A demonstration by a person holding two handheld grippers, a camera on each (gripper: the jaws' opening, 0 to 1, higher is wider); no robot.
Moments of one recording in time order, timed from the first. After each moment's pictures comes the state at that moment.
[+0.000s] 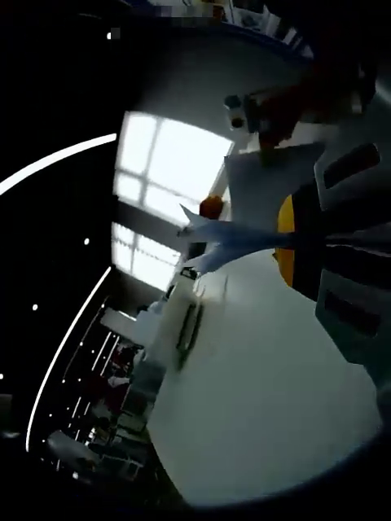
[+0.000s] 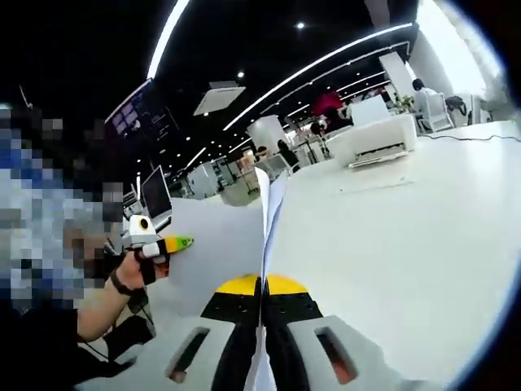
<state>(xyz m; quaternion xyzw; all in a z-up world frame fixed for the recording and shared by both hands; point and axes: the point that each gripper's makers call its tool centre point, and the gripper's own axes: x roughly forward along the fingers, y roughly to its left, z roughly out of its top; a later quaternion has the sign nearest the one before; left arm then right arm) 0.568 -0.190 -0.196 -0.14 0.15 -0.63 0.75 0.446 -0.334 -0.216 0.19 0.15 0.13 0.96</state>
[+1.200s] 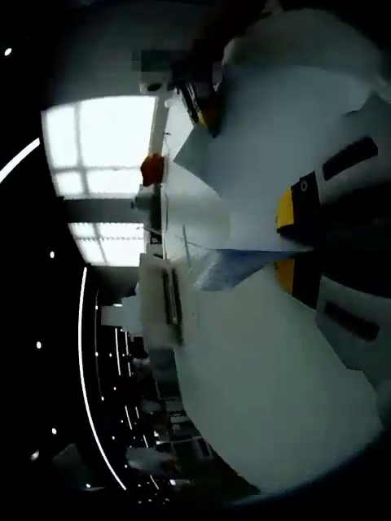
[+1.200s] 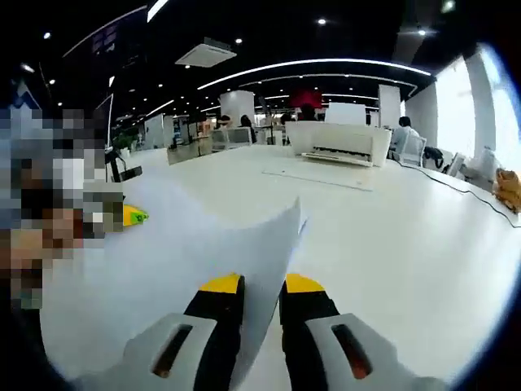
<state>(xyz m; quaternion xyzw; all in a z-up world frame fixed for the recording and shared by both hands) 0.613 -0.233 -0.294 0.10 0.10 -0.56 0.82 0.507 -0.413 -0.305 0.02 0.21 0.01 0.98</state>
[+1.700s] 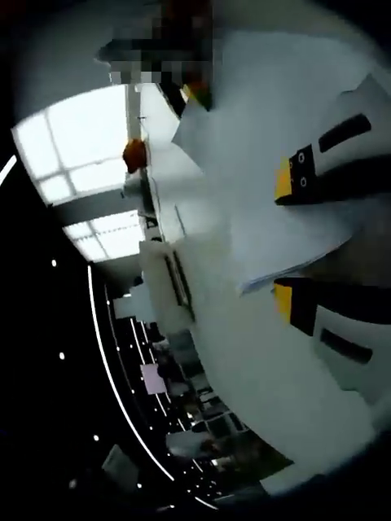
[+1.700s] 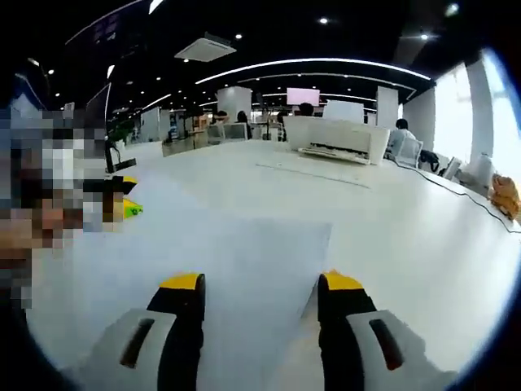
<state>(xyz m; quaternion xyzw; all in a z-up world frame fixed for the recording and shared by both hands) 0.641 -0.230 -0.298 0.15 0.06 -0.52 0.84 0.510 -0.416 -0.315 -0.01 0.22 -0.01 0.98</state>
